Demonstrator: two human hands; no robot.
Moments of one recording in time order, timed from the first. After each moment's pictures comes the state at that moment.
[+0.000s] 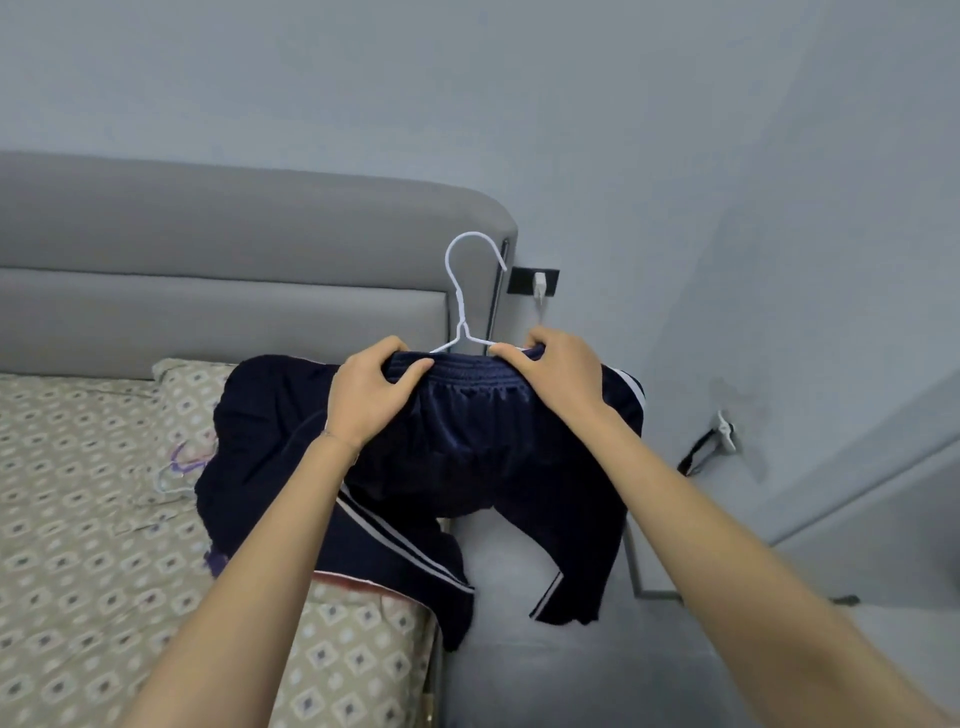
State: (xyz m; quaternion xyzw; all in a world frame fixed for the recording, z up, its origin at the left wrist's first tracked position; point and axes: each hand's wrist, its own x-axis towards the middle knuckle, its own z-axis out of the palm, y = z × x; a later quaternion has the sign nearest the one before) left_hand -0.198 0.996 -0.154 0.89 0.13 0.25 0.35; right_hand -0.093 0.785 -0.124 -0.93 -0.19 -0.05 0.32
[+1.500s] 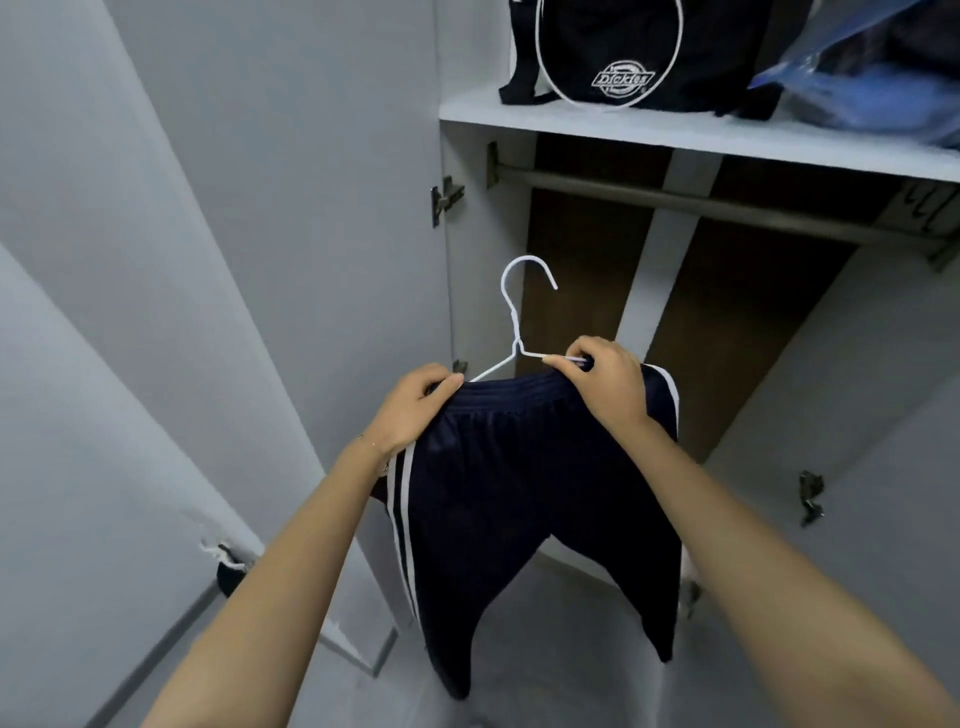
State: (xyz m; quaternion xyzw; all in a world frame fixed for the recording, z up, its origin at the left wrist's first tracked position) left_hand 0.030 0.228 -0.142 0.73 -0.46 -0.18 0.46; right_hand -0.144 0.020 -0.141 -0.87 0.30 -0.33 0.20
